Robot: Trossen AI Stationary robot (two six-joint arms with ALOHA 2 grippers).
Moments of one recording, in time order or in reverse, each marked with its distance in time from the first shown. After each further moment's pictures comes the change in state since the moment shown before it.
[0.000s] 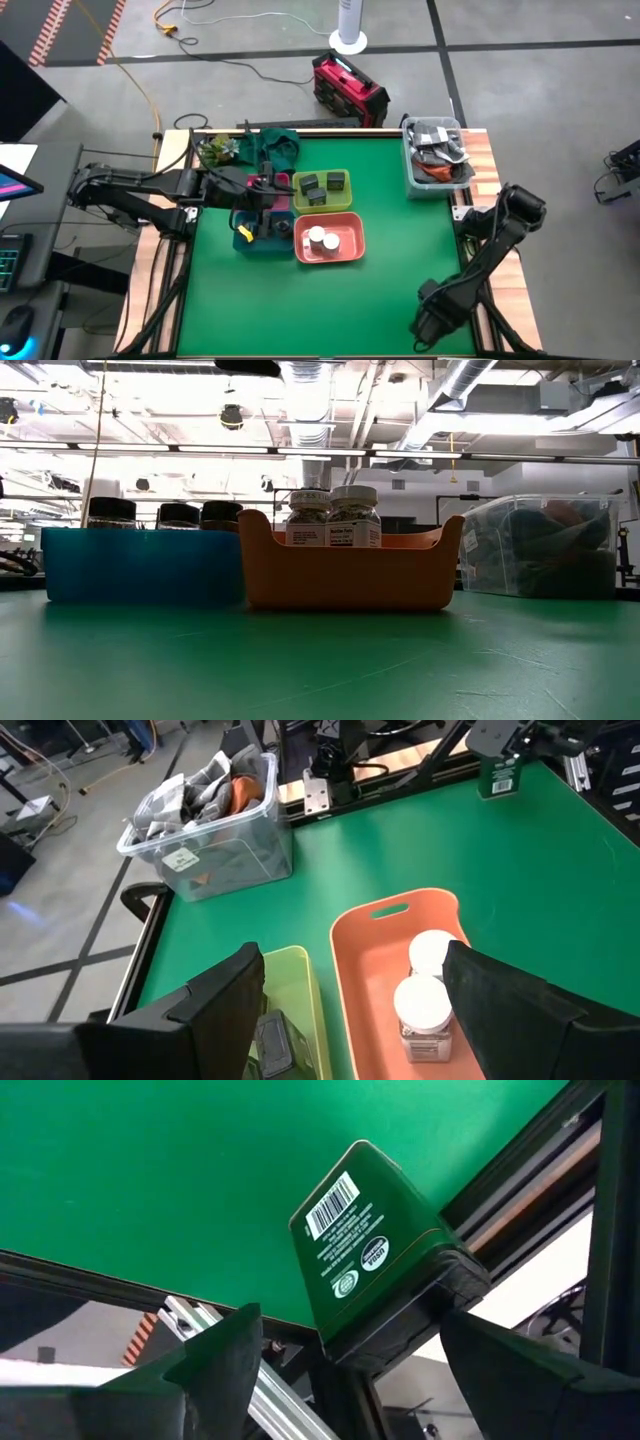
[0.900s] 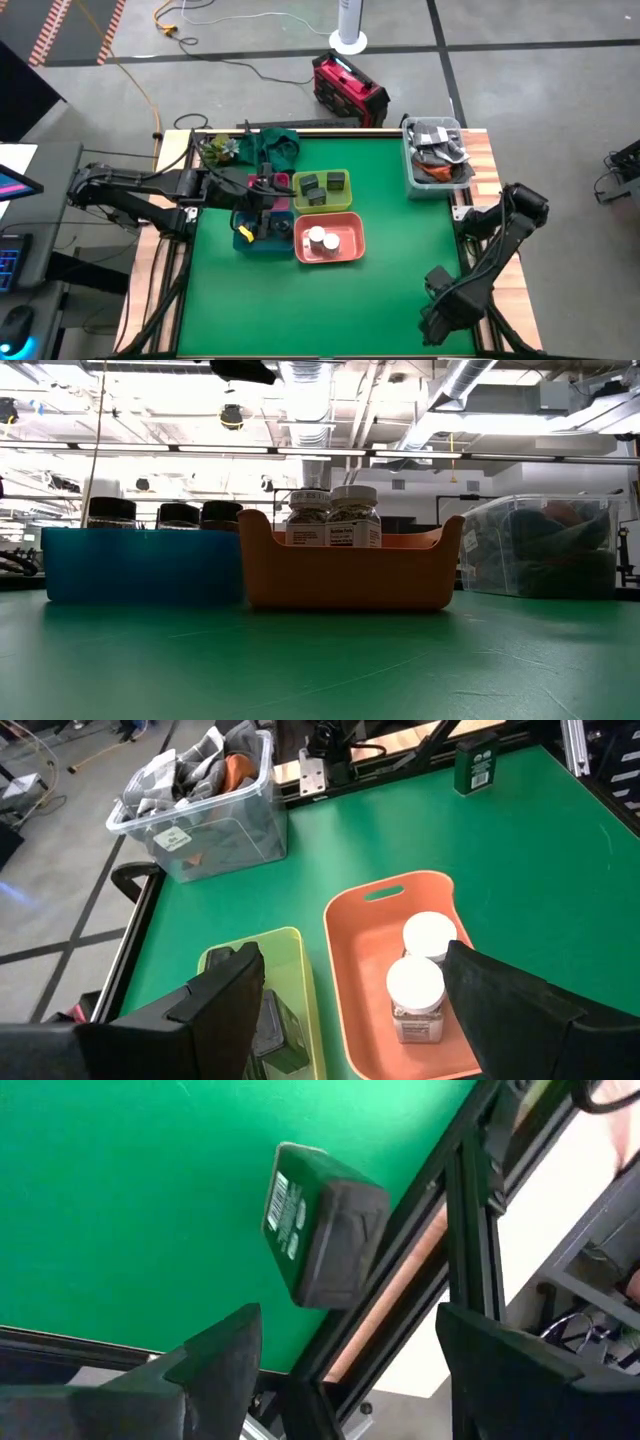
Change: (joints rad) left arm 0.000 0.000 -0.001 -0.044 0.000 -0.027; right arm 0.015 -0.030 0.148 -0.326 0.148 0.086
